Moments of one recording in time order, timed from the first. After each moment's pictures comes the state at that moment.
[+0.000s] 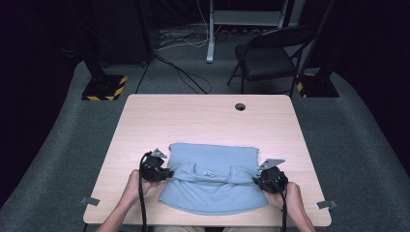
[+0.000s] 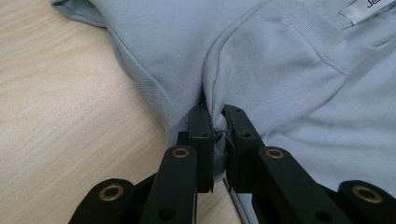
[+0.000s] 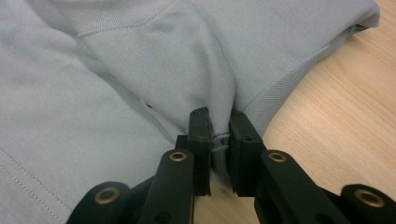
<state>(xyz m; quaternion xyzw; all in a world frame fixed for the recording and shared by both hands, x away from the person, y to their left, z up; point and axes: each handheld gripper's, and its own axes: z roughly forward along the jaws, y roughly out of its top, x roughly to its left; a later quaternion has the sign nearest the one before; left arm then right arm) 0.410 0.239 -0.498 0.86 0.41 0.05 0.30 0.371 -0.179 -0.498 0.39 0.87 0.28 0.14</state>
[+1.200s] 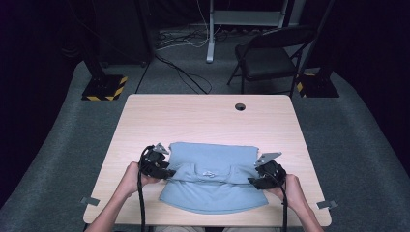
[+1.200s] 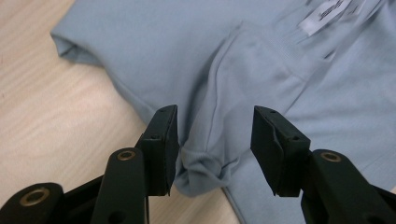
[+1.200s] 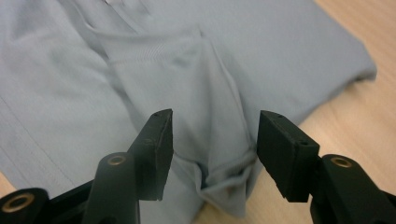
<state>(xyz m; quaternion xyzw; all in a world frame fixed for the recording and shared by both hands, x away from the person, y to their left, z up) 0.416 0.232 -0.462 0.89 0.35 0.06 0.28 0.383 -0.169 -0.472 0.33 0.89 0.27 0.13</state>
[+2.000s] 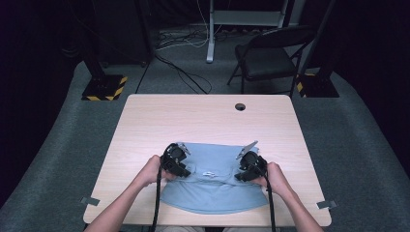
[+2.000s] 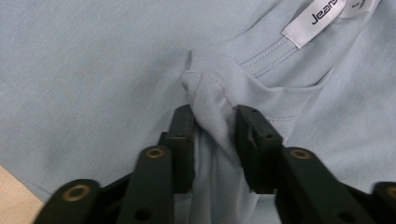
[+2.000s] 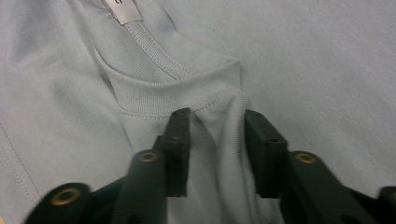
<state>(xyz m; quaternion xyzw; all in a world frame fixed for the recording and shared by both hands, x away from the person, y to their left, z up) 0.445 0.176 -0.488 0.93 0.28 0.00 0.23 0.425 -0.126 -0.487 0.29 0.93 0.23 0.05</state>
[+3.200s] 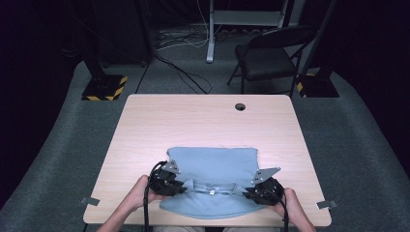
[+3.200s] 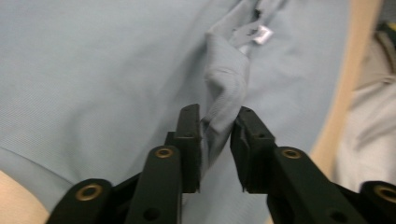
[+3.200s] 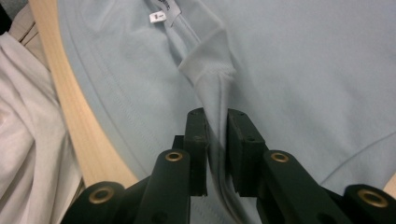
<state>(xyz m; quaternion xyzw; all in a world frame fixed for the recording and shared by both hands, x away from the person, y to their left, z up) 0.365 0.207 -0.470 0.91 0.25 -0.02 0.32 0.336 -0.163 -0.482 0.26 0.91 0.33 0.06</state>
